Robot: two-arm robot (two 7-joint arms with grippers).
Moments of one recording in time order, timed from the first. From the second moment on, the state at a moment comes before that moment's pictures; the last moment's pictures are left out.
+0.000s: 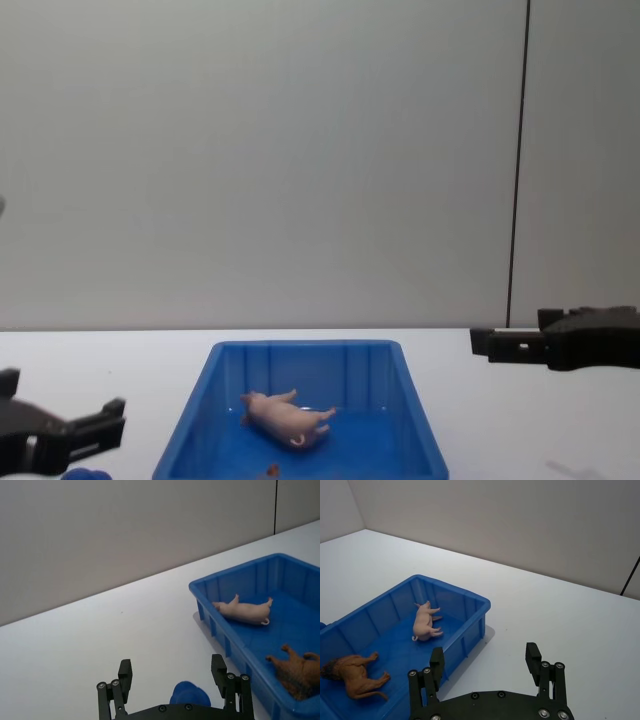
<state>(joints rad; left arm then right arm) 0.05 0.58 0.40 -1.77 -0.35 0.10 0.28 0.23 0.32 -0.24 -1.52 0.30 0.29 0.43</state>
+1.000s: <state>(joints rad) 0.01 0.52 0.38 -1.54 -0.39 0.02 0.11 0.23 0.33 -0.24 -1.52 0.30 0.29 0.43</state>
